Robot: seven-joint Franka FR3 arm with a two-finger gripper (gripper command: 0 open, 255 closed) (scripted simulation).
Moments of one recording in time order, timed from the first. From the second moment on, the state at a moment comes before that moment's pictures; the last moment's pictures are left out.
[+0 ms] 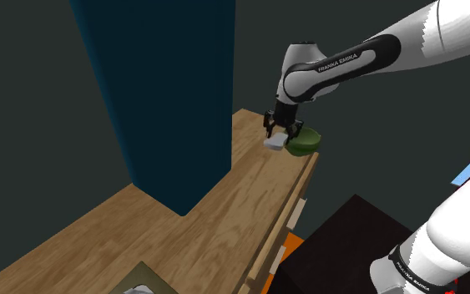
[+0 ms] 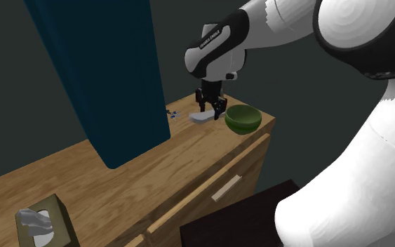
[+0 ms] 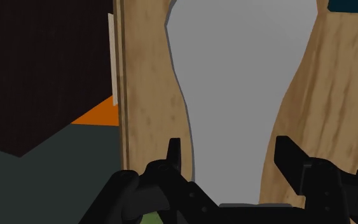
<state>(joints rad) -0.20 -0.01 0.21 -2.21 0.02 2.21 1.15</state>
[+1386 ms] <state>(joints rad) -0.36 0.05 0.04 -2.02 0.02 2.08 0.83</state>
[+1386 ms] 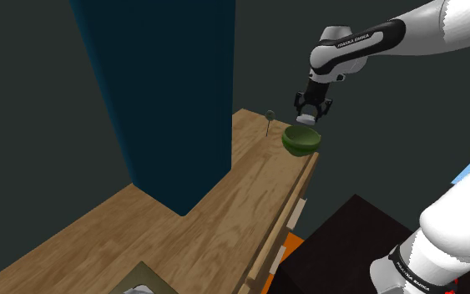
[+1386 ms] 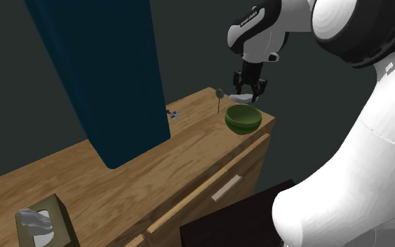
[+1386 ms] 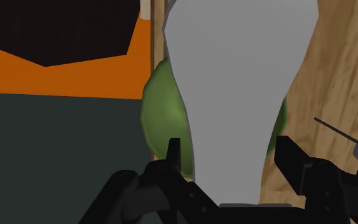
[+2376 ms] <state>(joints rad) -0.36 0.14 0.04 -2.10 0.02 2.25 0.81</state>
